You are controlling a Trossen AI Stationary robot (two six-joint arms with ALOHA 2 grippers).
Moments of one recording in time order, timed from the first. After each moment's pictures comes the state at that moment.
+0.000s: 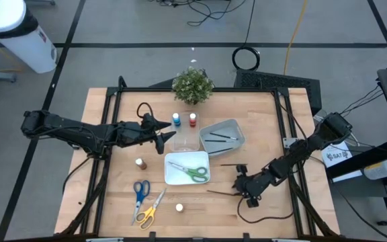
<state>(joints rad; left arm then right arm) -0.07 1.05 0.59 0.18 -0.42 -0.38 0.62 1.53 0.51 0.20 0.16 0.39</state>
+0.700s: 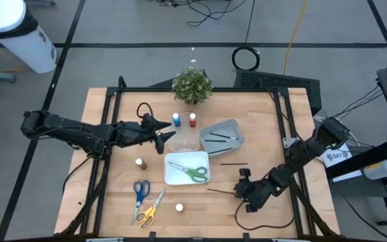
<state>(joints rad) -0.07 1.05 0.59 0.18 -0.42 -0.38 0.74 1.63 0.61 0.01 0.30 0.57</state>
